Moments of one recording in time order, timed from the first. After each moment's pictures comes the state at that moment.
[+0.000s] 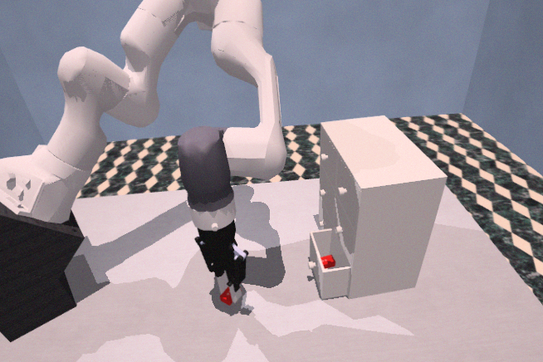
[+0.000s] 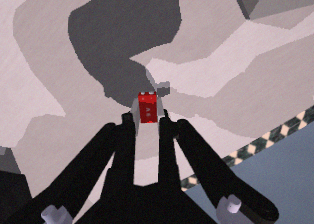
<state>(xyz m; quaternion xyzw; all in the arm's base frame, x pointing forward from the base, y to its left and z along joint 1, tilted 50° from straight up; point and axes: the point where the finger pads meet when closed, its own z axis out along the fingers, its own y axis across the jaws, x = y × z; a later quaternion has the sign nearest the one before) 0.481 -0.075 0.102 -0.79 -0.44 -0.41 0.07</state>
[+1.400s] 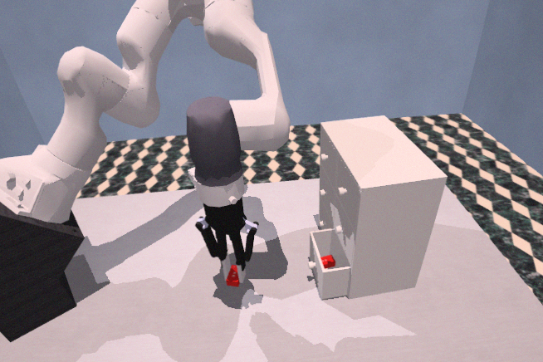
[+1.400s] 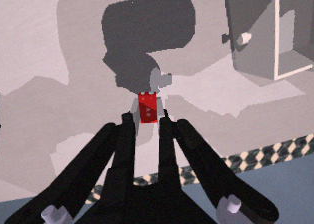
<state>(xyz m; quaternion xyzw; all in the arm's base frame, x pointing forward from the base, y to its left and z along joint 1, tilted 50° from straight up) 0.462 -0.092 0.150 -0.69 -0.59 -0.41 0.01</state>
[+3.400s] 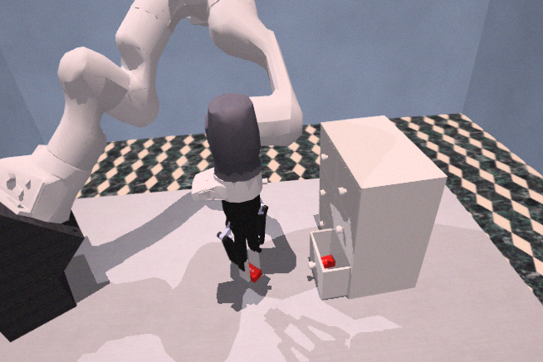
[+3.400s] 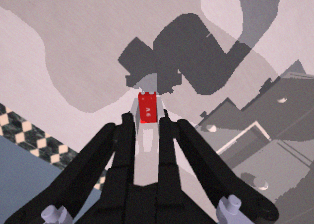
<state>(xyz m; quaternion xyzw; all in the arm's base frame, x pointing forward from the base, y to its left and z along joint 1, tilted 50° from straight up) 0.487 -0.090 0.175 -0.30 -0.86 -0.36 -0.20</state>
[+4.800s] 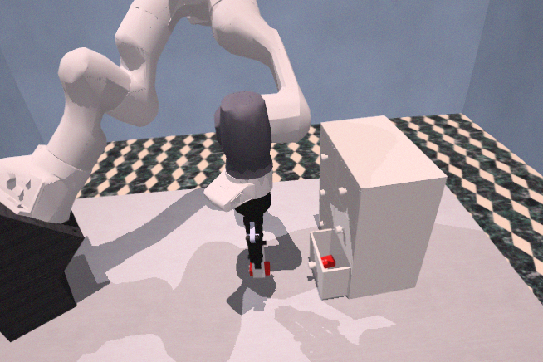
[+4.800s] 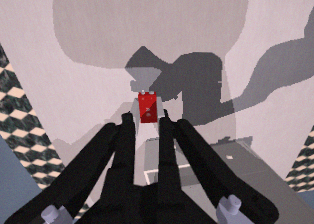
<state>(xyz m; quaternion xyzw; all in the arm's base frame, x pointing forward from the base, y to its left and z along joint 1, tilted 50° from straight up) 0.503 -0.087 0.191 0.01 -0.91 -0.27 -0.32</state>
